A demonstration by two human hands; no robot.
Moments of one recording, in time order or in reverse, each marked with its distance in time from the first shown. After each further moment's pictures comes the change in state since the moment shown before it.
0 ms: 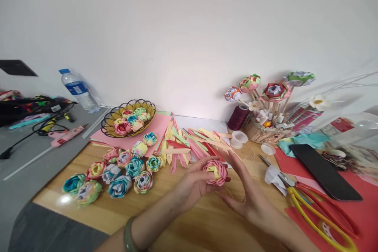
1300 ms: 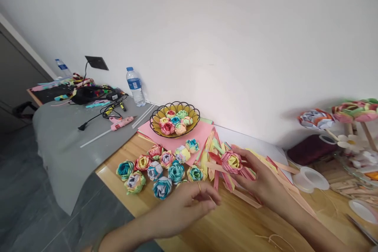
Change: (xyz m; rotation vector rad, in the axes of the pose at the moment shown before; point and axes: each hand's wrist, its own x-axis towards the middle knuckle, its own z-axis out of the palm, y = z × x) left_hand -0.096 0.082 -0.038 0.999 0.252 0.132; right_hand 0.128 -0.022 0.047 0.208 -0.166 0.012
